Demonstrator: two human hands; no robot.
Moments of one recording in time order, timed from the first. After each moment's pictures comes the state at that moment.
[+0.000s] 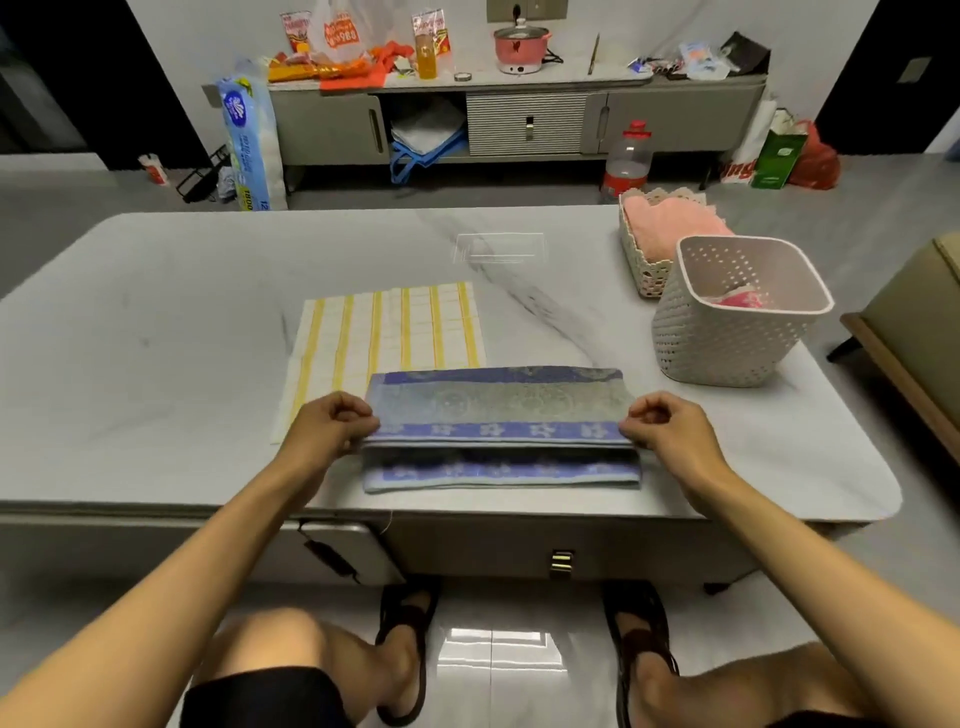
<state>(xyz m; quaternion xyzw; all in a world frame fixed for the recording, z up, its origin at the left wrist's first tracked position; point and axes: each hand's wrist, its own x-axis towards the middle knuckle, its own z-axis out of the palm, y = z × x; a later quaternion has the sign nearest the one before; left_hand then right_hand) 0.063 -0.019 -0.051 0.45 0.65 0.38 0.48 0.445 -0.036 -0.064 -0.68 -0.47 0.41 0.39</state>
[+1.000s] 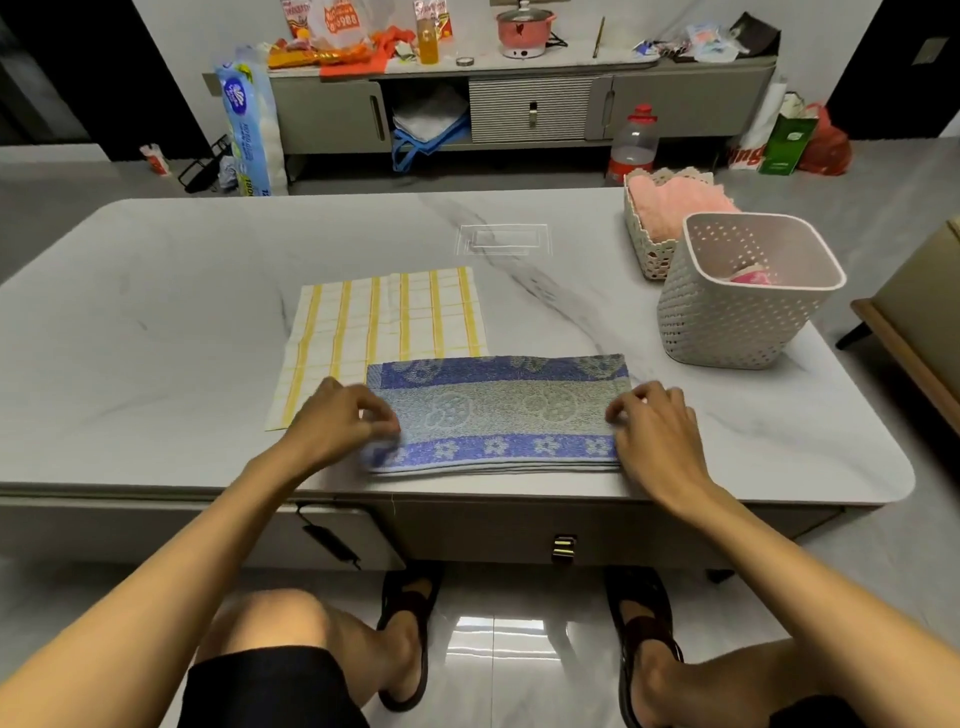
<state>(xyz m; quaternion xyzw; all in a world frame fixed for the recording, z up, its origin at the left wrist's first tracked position) 0.060 -0.013 -0.056 0.72 0.64 0.12 0.23 0.427 -0.046 -0.092 -0.70 -0.69 0.06 0.16</state>
